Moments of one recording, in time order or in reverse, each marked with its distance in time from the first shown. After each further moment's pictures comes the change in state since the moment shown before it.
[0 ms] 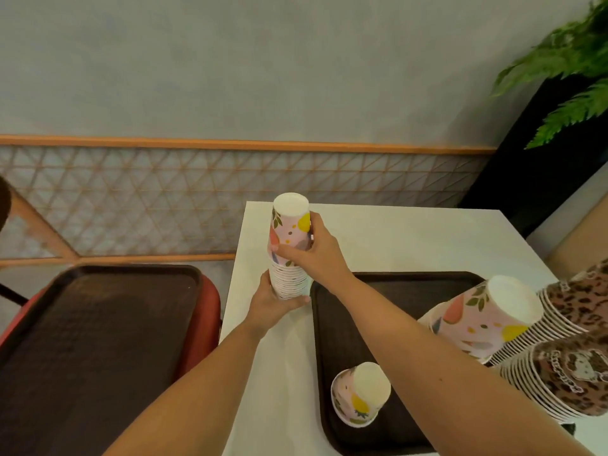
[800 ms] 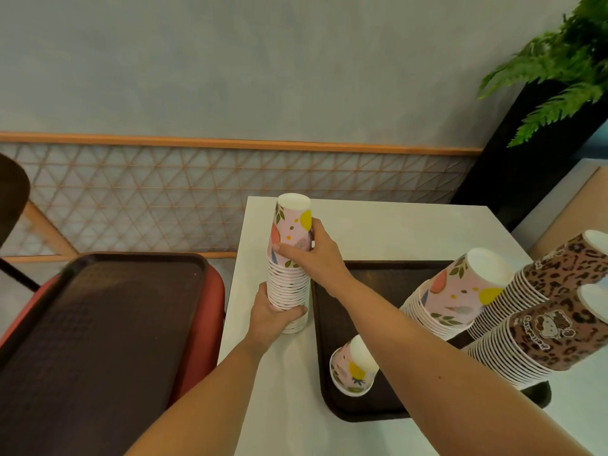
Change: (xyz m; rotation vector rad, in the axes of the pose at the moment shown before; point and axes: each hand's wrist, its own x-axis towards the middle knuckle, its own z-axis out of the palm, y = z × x) left_hand -0.050 -0.028 0.009 -0.151 0.077 0.031; right_hand -0.041 -0.010 0.004 0.074 -0.002 0.071
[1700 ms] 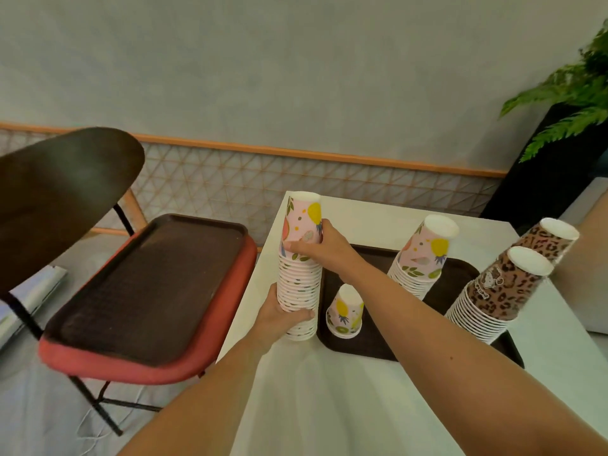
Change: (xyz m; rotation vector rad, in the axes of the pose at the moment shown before) left_hand -0.152 -0.001 0.009 -0.022 0.056 -0.045; right_hand -0.113 -0.033 -0.032 -0.095 -0.288 0.036
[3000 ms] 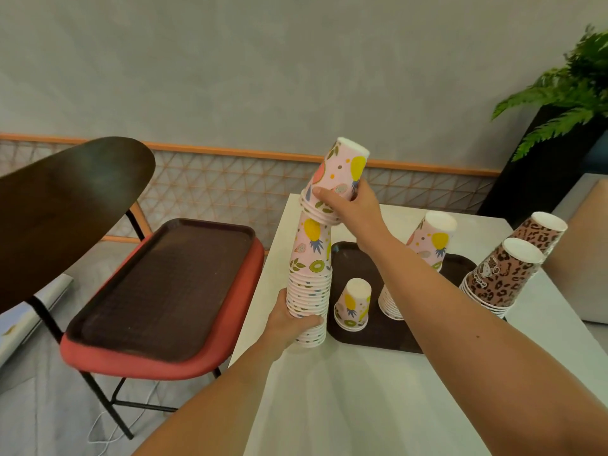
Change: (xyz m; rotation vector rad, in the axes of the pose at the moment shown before) left_hand -0.027 -0.003 -0.004 0.044 -0.002 0.002; right_hand -0.023 -0.058 -0.024 0.313 0.349 -0.191
